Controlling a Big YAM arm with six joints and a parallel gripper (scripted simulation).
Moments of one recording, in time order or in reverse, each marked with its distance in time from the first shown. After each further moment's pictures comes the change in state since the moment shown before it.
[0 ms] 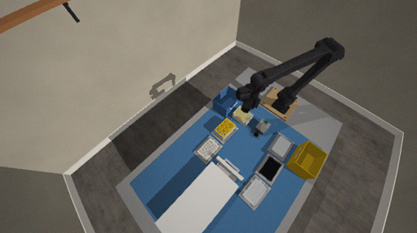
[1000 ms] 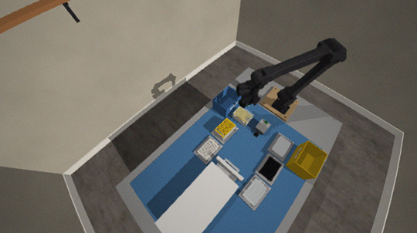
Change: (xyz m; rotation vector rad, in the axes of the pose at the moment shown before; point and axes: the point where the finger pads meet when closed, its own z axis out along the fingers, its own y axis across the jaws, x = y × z) arm 0.032 -0.009 0.014 -0.002 0.002 0.211
